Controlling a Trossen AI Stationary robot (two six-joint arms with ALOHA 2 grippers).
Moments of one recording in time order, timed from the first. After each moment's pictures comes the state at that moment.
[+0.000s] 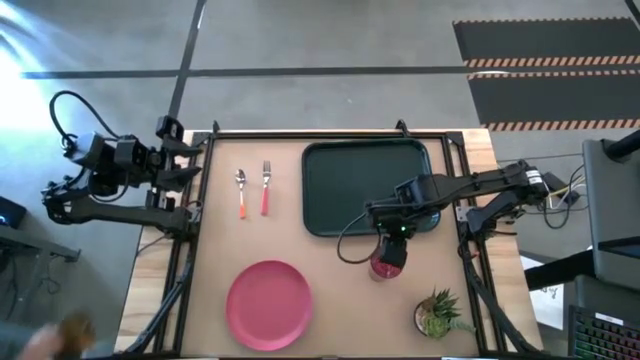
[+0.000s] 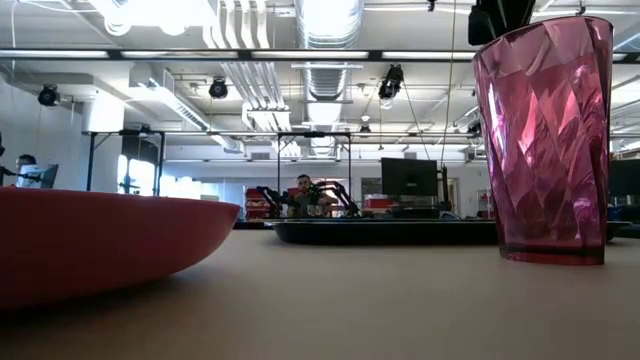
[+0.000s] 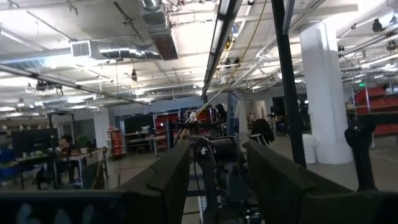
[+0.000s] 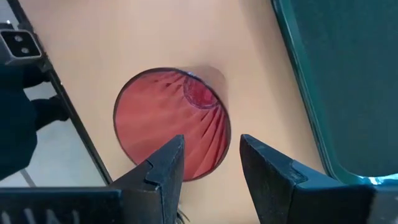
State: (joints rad) left arm 0.04 0.57 1.01 -0.07 0.08 0.08; right arm 0.17 1.59 1.56 -1.35 -0.22 0.55
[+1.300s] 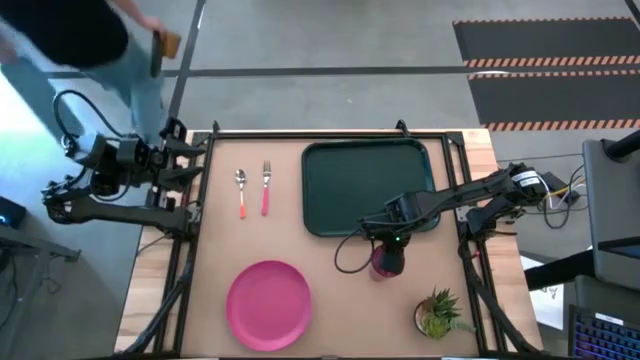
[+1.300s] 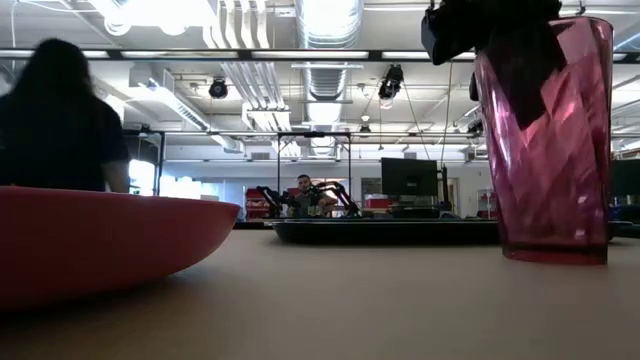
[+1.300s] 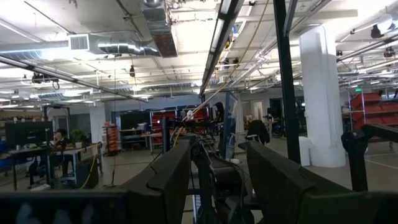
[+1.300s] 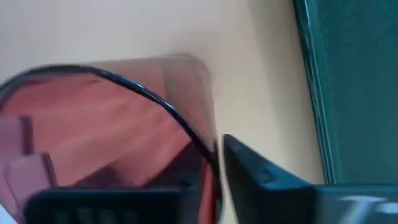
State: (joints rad) left arm 0.04 0.58 1.01 -0.07 0.08 0.06; right arm 0.18 1.62 1.30 -1.16 -0.21 0.46
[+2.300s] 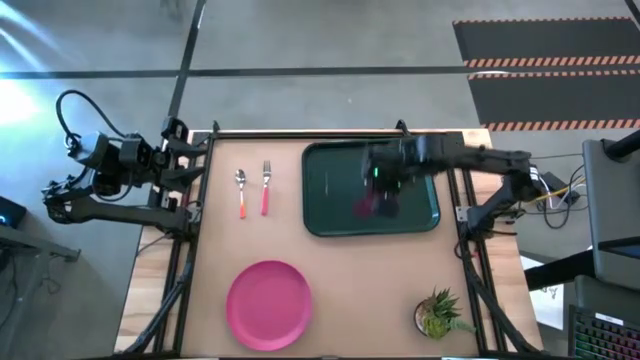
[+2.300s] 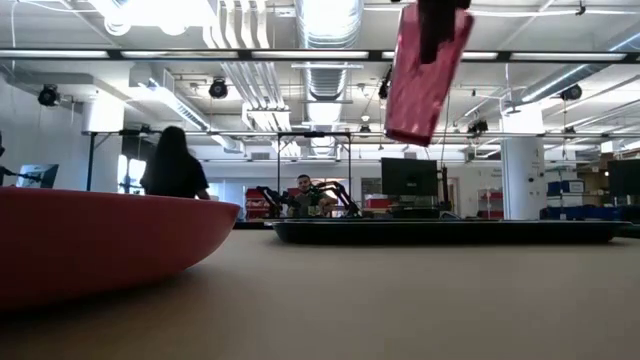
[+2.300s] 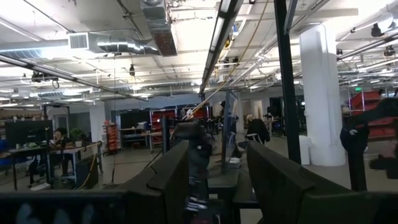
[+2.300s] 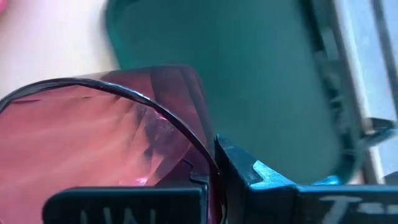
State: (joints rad) left arm 0.04 0.59 1.01 -0.06 0.08 0.06; right arm -0.13 1.61 1.80 -1.44 0.13 0.13
